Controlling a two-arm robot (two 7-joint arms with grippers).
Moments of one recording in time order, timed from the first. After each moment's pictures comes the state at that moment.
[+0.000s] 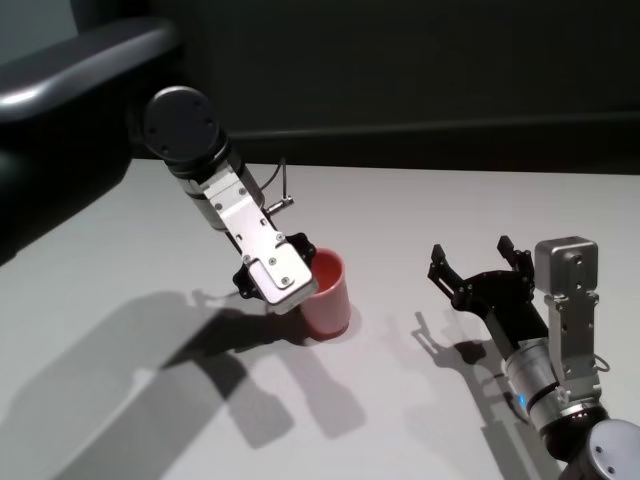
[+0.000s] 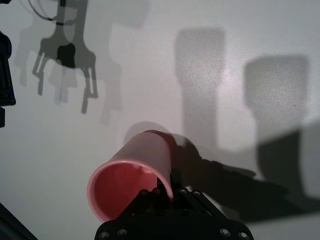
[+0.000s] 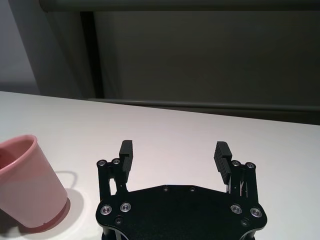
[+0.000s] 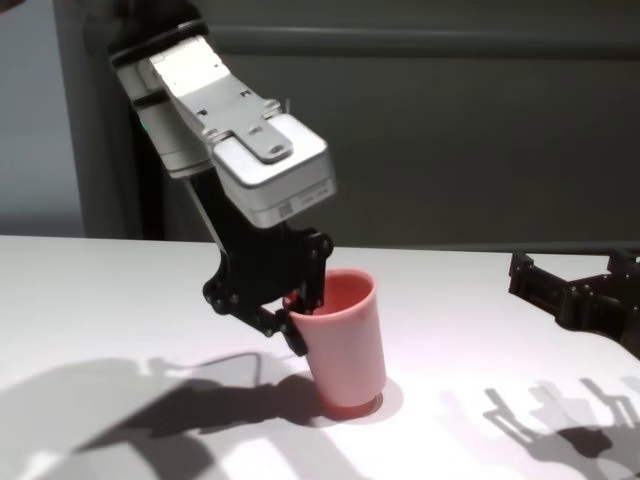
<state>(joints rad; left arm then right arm) -1.18 0.35 1.26 -1.00 0.28 -0.51 -1.26 -0.06 0.16 -0.26 -1.64 0.19 -0.04 -0.06</state>
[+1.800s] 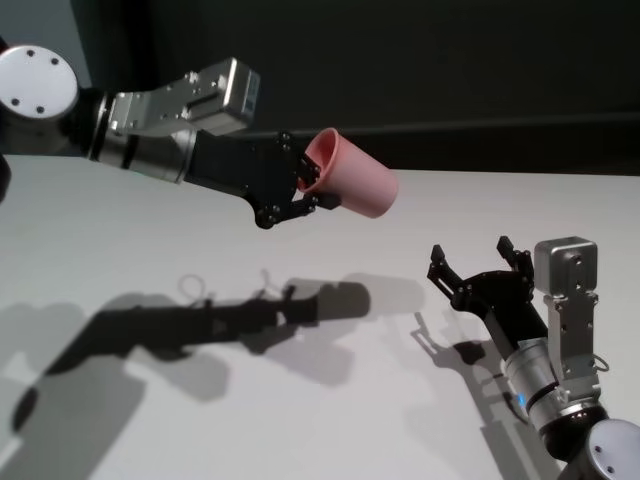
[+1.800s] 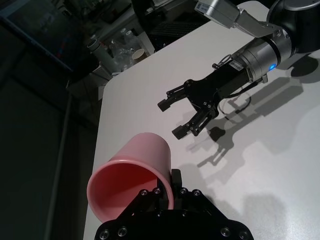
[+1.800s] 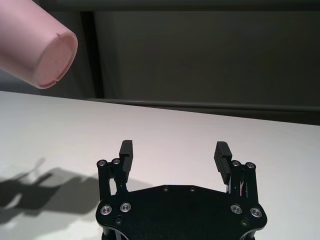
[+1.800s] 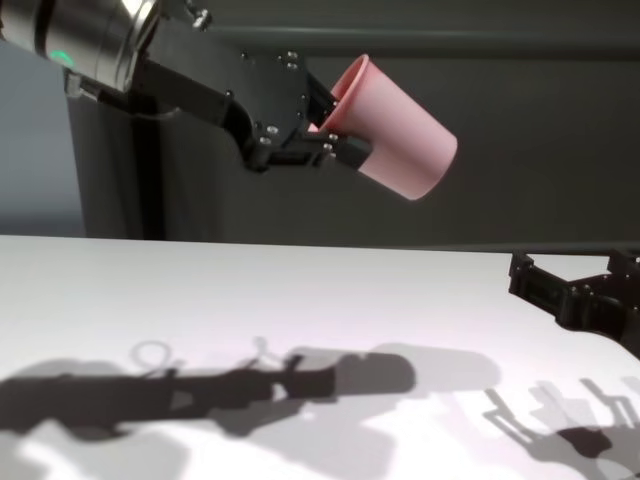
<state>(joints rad) -1.00 0.52 0.92 -1.12 -0.28 -0.22 -1.14 -0.06 0.16 -0.26 -1.64 0.19 -0.04 -0.06</state>
